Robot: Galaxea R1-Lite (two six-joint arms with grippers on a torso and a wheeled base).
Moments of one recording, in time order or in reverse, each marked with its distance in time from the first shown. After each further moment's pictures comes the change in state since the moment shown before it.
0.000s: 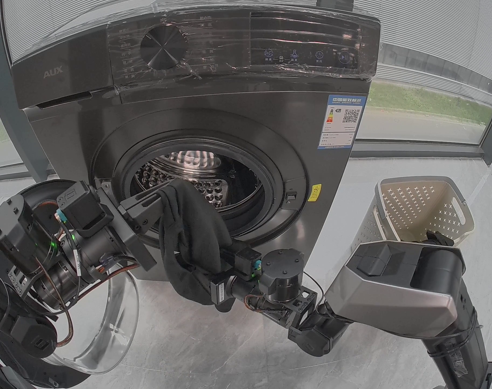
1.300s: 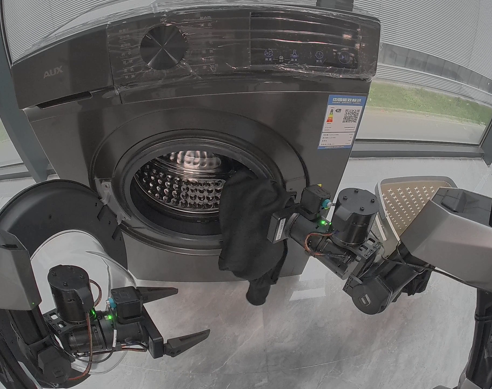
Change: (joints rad) left arm 0.057 0.300 0.321 -0.002 -0.156 0.196; right arm -0.197 -0.266 0.140 -0.017 -0.015 -0.031
